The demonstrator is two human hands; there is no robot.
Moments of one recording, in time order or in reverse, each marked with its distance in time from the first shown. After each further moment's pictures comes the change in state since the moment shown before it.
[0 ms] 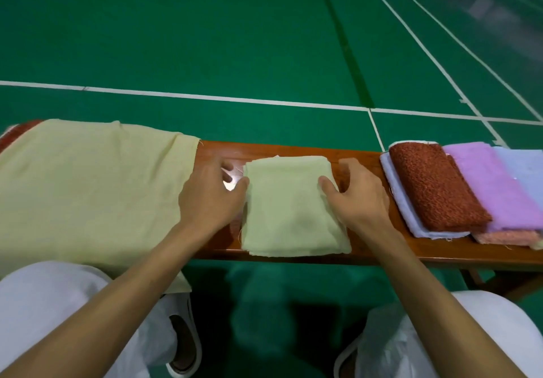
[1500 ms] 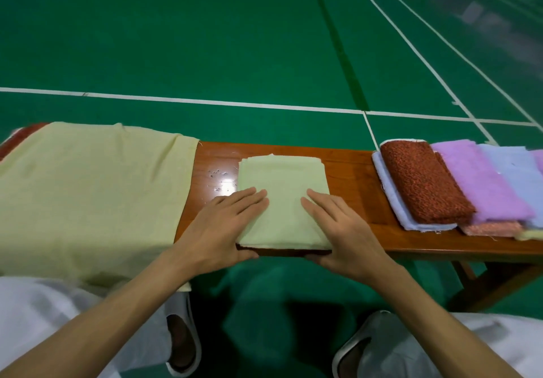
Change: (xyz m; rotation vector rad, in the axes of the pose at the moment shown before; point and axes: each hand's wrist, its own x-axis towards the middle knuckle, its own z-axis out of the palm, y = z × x) left_hand -0.033 -0.047 0.011 0.408 -0.325 0.784; right_hand -0.057 0.040 0.014 -0.221 -0.207 -0.699
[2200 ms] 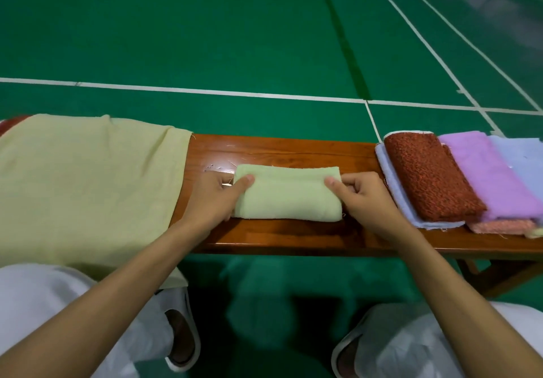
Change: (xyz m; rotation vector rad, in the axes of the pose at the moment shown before) left_hand 0.043 0.016 -0.031 -0.931 0.231 -0.802; right_hand 0.034 0.036 -0.025 0.785 0.136 0.430
